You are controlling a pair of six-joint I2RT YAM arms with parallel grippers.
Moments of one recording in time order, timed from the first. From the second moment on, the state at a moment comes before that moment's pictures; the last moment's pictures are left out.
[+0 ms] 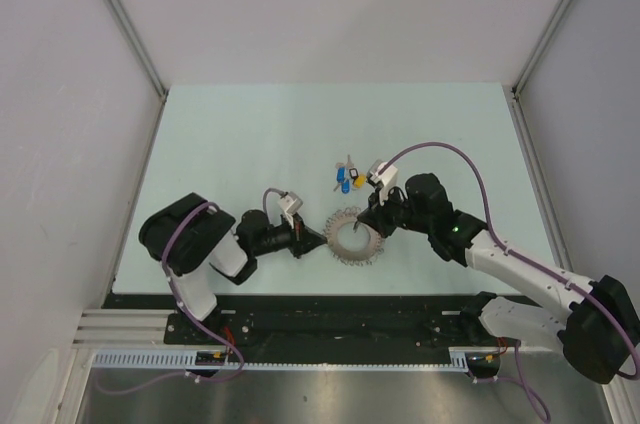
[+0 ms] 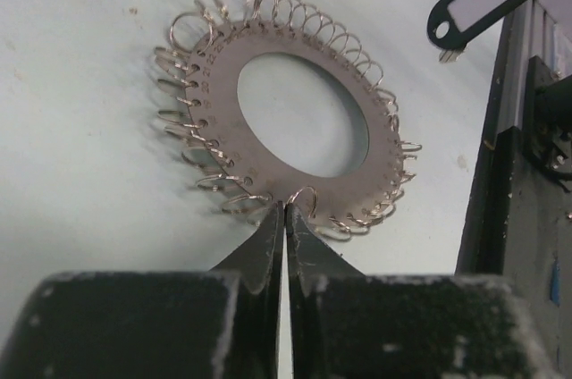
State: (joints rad) left arm -0.57 1.78 0.22 1.30 0.58 -0.40; right arm 0.71 1.06 0.65 -0.04 -0.30 0.03
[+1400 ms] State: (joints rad) left arm -0.50 0.39 0.16 0.27 0.14 -0.46; right arm 0.74 0.98 0.65 -0.06 -0.31 0.02
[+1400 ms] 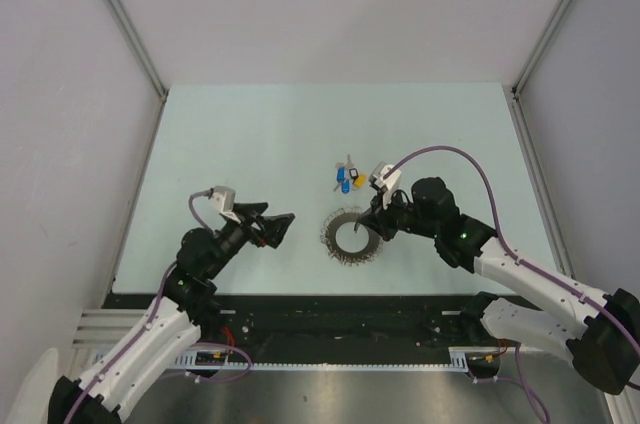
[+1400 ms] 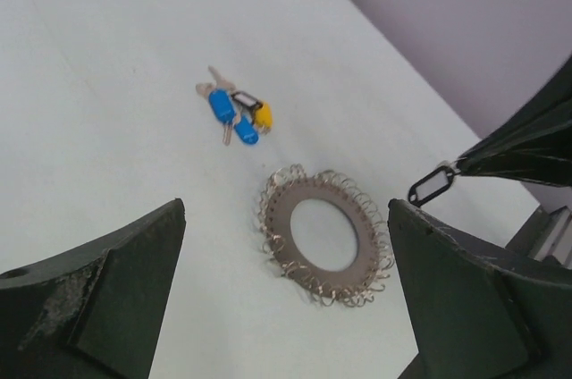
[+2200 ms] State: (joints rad) left arm -0.83 1.00 0.39 0.22 -0.10 -0.48; right arm 0.76 1.03 0.65 -0.09 -0.30 0.02
